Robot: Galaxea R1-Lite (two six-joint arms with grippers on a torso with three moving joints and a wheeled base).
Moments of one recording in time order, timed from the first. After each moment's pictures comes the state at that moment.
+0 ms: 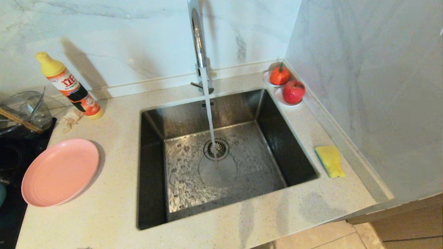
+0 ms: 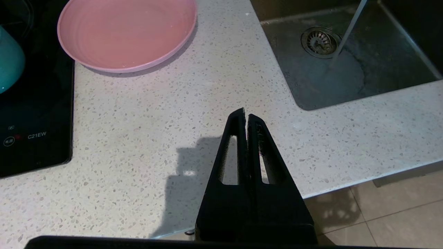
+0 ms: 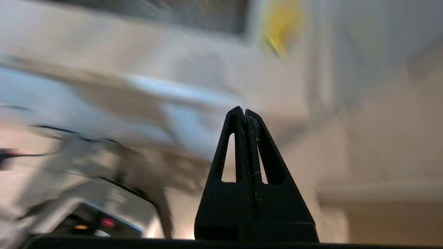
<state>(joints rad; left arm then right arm) -0.01 0.00 0.00 0.00 -0.01 0.04 -0.02 0.24 -0.18 0.00 0.32 -0.25</state>
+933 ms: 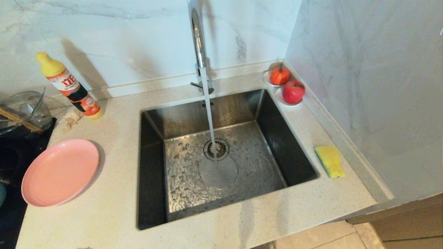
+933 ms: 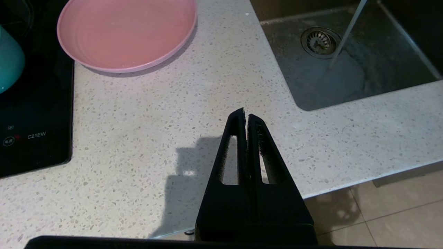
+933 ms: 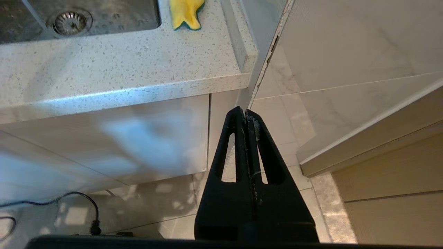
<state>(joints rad) -0.01 0.00 0.00 0.00 -0.01 0.04 -0.01 0.00 -0.01 0.01 0.00 -0.04</state>
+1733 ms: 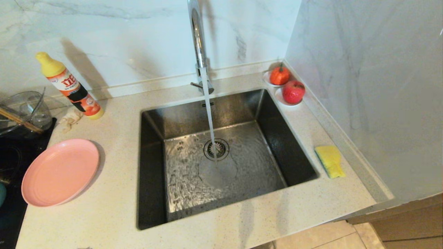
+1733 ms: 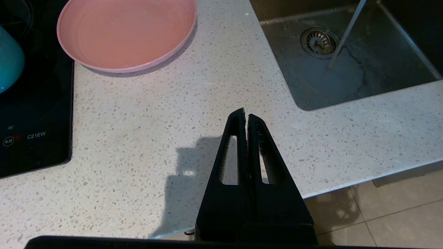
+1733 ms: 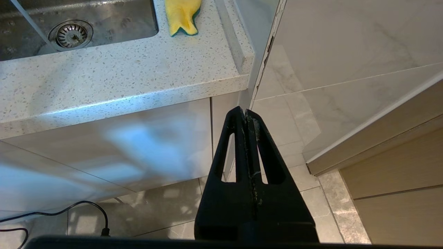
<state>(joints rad) -0.01 0.00 0.00 0.00 -0.01 0.04 -0.01 0.00 0.00 -0.01 -0.02 0.02</state>
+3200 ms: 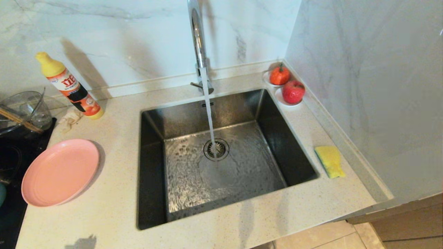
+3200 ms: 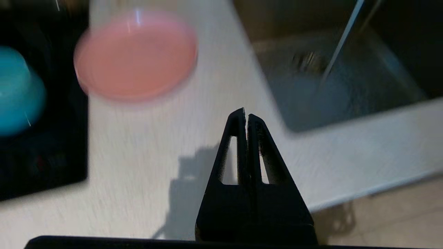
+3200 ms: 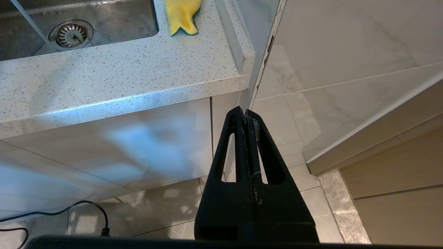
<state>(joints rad) -0.01 0.05 -0.23 0.10 -0.03 0.04 -0.01 0.00 0.00 -0.01 -0.02 0.02</state>
